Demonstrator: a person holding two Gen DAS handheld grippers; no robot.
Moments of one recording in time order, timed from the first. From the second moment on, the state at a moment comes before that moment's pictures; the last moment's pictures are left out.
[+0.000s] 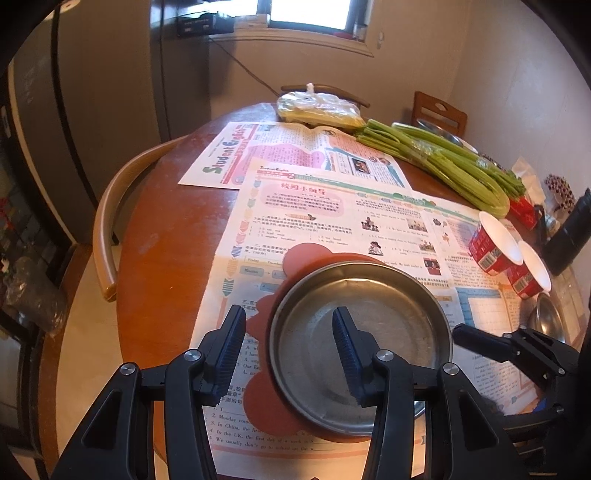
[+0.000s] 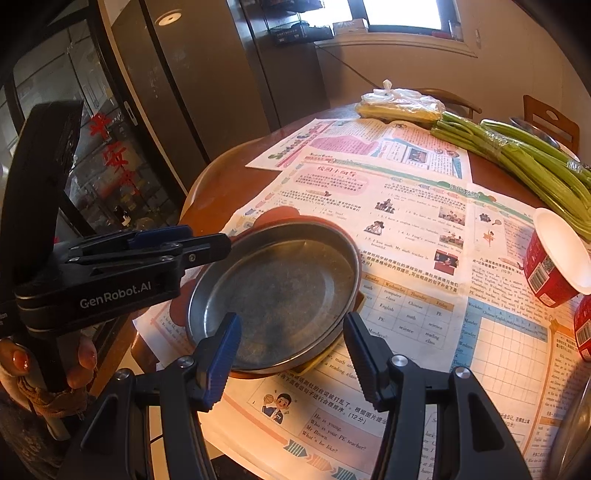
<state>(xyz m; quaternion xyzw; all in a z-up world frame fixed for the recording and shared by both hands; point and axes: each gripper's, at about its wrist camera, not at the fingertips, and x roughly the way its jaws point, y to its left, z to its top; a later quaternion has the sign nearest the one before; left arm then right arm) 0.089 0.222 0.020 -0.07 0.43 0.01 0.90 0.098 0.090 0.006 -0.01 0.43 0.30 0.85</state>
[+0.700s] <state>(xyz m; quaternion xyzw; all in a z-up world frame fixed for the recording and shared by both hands) 0.087 0.245 -0.001 -0.13 0.45 0.03 0.88 0.108 0.064 0.011 0.02 0.43 0.28 0.86</state>
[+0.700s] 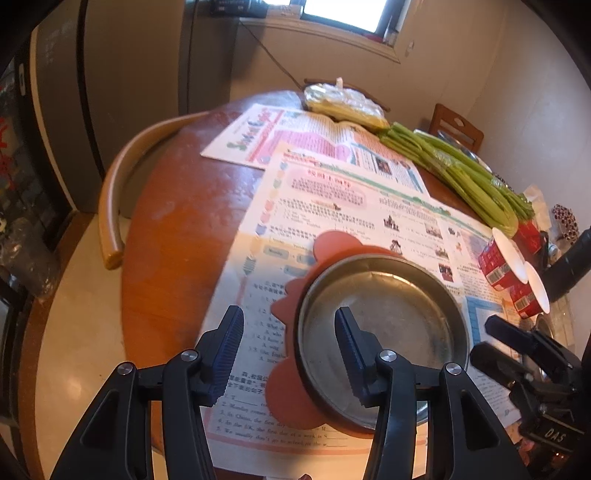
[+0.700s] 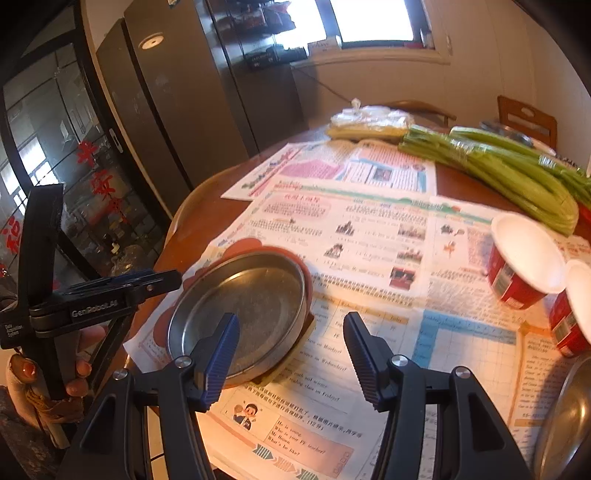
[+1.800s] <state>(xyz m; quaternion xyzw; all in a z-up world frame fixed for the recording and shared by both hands) 0.115 0.221 -0.031 -0.12 0.49 0.00 0.86 0.118 0.096 -0.025 0.02 0.48 0.31 0.82</state>
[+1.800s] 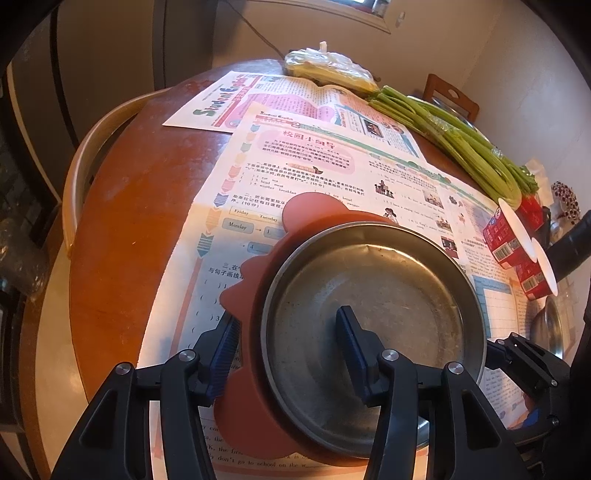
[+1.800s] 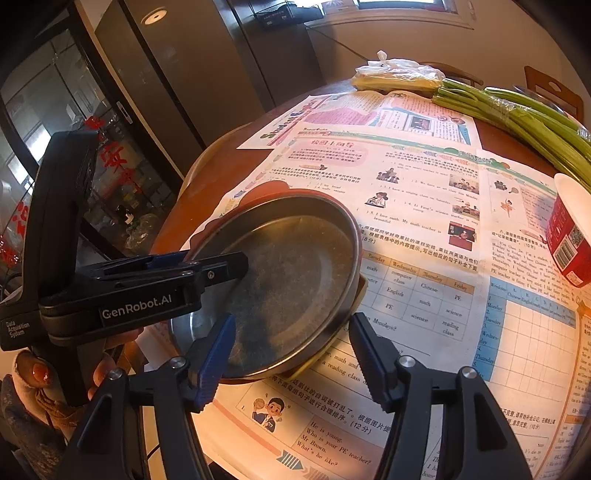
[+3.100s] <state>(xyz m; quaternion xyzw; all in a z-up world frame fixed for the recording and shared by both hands) 0.187 0.142 -0.029 -0.09 0.52 -0.05 0.85 0.167 0.022 -0.031 0.03 0.49 0.25 0.84</state>
